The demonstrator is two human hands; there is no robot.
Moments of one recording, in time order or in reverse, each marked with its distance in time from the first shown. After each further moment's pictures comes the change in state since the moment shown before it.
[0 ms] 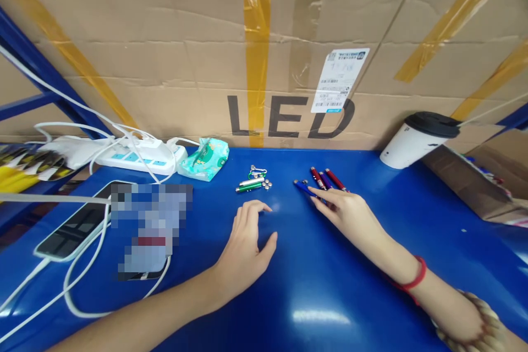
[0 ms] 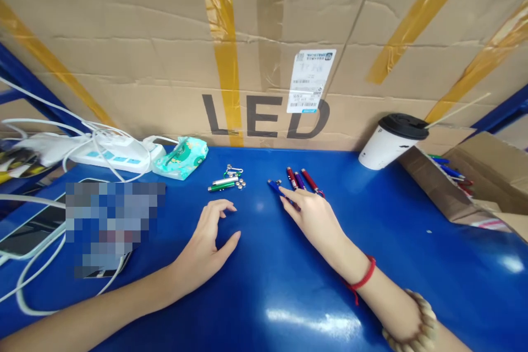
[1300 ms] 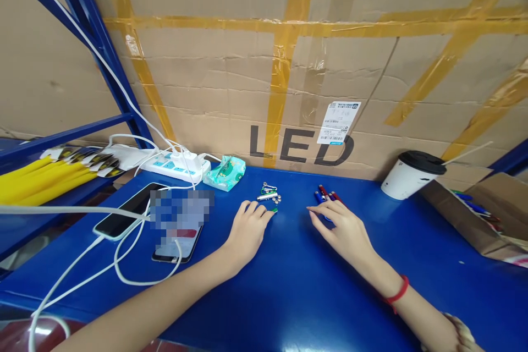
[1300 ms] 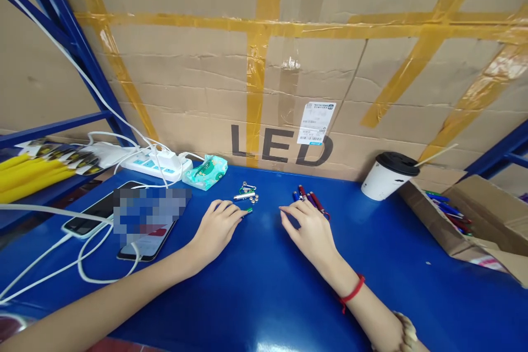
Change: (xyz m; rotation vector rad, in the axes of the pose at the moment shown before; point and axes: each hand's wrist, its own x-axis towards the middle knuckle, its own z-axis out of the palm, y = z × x) left_hand 0.017 -0.011 -0.020 0.670 0.009 0.200; right_hand 0.001 -0.030 -0.006 -0.035 0.253 -0.177
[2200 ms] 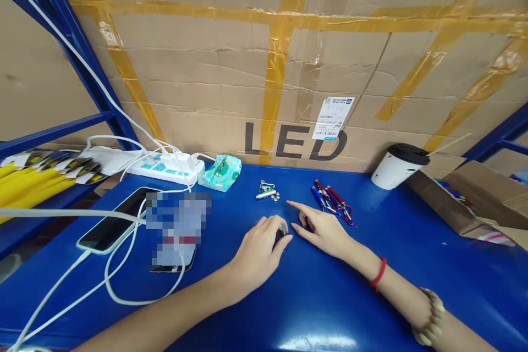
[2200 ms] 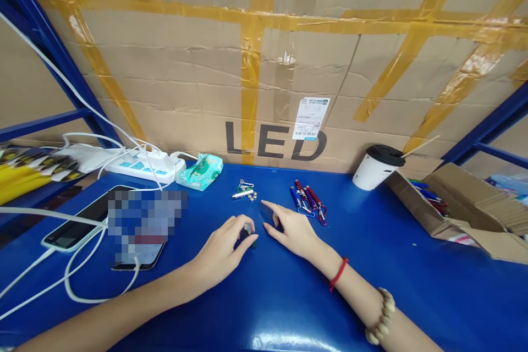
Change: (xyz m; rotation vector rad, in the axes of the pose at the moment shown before) left_hand -0.016 0.023 -0.016 -0.485 -0.080 -0.083; right_hand 0.004 -0.014 0.014 0.165 -0.459 0.042
